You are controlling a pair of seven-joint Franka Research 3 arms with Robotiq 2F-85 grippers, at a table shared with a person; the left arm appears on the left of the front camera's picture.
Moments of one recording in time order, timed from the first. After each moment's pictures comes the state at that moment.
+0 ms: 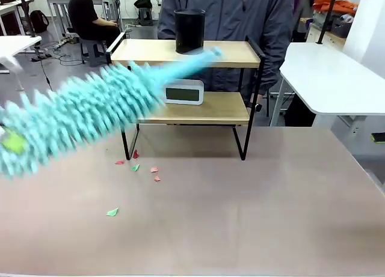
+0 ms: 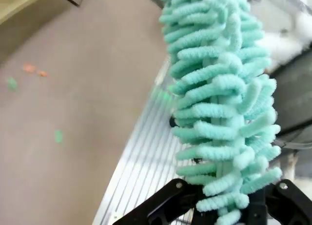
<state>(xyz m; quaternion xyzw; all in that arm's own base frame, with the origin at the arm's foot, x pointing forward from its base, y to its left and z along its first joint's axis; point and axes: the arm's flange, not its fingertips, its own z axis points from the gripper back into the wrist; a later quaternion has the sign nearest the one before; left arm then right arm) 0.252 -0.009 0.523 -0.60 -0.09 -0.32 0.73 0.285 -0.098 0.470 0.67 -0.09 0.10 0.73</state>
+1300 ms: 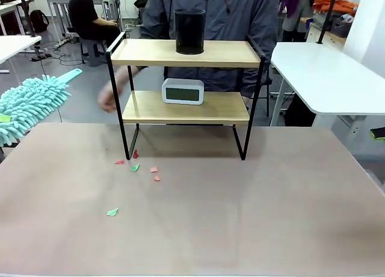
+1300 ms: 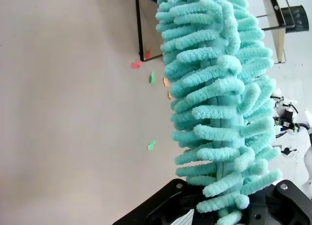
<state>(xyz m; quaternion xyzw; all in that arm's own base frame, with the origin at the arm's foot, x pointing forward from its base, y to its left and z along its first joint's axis) 0.316 0.132 0.430 -0.59 -0.18 0.07 0.78 0.296 -0.090 0.482 0.68 -0.06 0.14 0.72</state>
